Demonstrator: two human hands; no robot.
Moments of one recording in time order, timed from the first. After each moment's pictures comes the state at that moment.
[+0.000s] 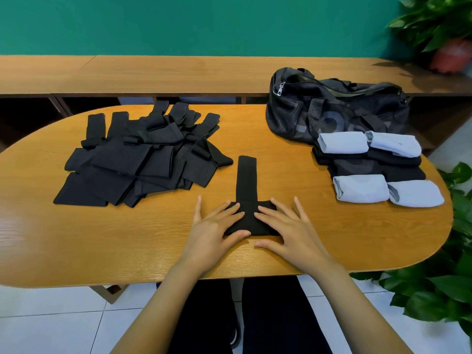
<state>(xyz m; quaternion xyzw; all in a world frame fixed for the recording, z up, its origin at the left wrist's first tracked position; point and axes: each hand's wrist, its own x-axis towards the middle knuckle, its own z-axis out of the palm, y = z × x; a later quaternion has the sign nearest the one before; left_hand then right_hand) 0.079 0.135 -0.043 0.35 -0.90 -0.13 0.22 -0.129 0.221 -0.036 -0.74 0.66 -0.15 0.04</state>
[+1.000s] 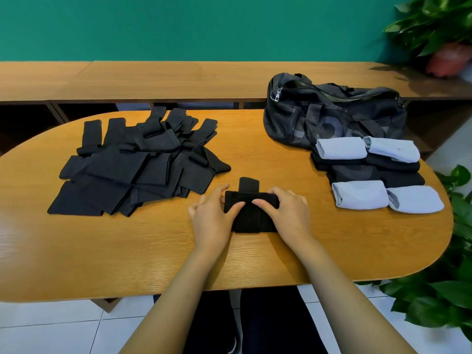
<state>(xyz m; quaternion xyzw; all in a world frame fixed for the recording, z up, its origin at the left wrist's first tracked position) 0.034 0.109 -0.021 0.54 -0.74 -0.22 0.34 -0.119 0.169 -0.004 -0.54 0.77 -0.32 0.06</state>
